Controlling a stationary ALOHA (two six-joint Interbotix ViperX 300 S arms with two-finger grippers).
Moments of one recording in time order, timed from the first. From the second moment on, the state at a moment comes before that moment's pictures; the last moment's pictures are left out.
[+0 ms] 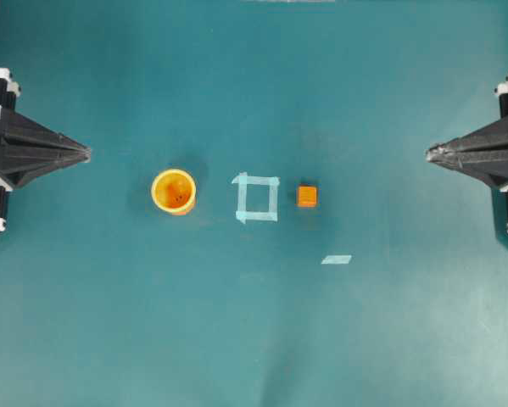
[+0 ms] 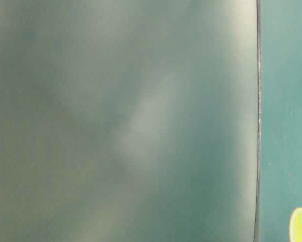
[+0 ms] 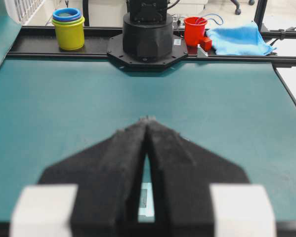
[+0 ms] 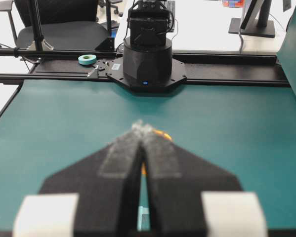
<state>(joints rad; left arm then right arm) 0.00 -0.96 1.17 0.00 -0.29 0.00 0.00 -0.96 1.17 0.00 -0.29 0.00</state>
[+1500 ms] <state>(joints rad) 0.00 -0.73 1.18 0.02 -0.10 0.01 0.00 -0.95 1.09 0.00 -0.16 0.01</state>
